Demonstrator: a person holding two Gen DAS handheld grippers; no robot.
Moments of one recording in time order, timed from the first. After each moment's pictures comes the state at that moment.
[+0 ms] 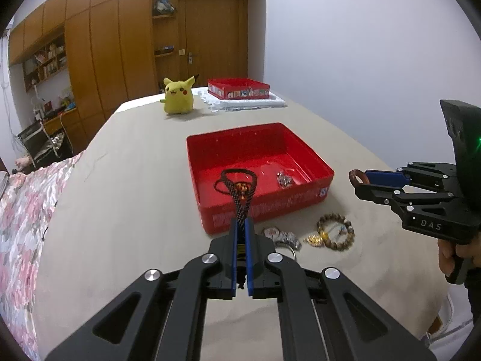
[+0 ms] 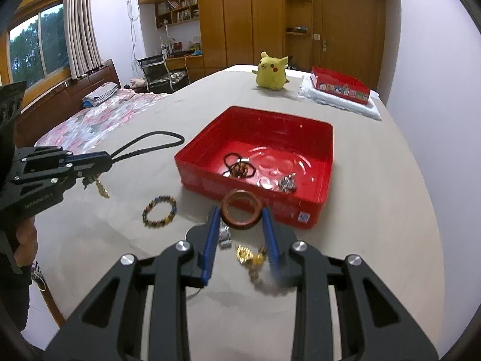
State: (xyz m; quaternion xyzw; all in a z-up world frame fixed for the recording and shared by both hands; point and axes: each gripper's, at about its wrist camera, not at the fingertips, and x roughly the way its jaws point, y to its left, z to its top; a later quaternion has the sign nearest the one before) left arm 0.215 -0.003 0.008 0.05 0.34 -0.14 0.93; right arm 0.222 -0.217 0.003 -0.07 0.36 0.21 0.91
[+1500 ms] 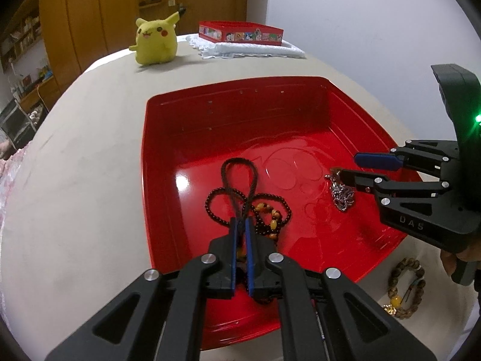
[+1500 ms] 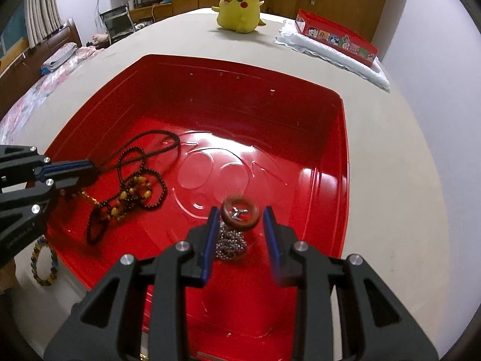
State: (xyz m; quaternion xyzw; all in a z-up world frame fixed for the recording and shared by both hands) left arm 0.403 -0.033 -0.096 0.06 0.46 -0.15 0.88; right arm 0.411 -0.196 -0.095 -0.13 0.47 0.14 0.86
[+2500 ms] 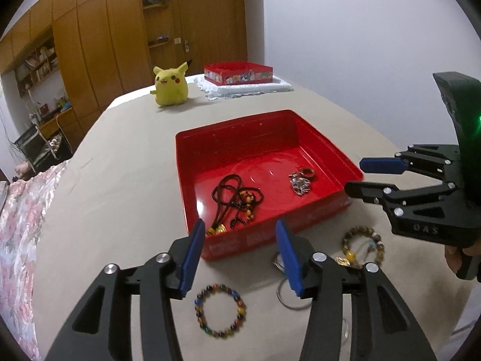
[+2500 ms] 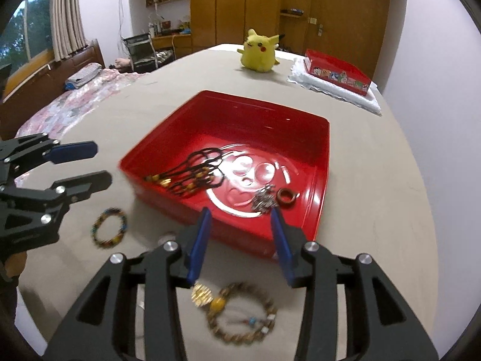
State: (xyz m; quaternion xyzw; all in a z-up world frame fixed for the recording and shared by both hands) left arm 0.280 -0.033 -0.020 0.08 0.38 -0.13 0.91; right arm 0.289 -0.209 -0.023 -0.10 0.40 0.19 0.89
